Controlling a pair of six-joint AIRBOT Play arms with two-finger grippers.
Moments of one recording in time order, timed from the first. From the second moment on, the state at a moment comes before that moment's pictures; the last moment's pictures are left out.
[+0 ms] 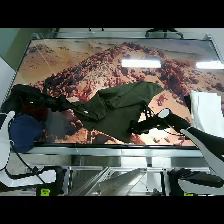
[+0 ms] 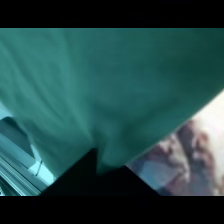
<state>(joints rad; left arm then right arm) 0.24 -1.42 1.05 -2.38 1.37 2.00 0.32 -1.45 0.69 -0.58 0.92 1.25</state>
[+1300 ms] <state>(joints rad) 0.46 -0.57 1.52 -2.44 1.21 1.70 -0.38 -0.76 1.67 -0.41 1.45 1.12</state>
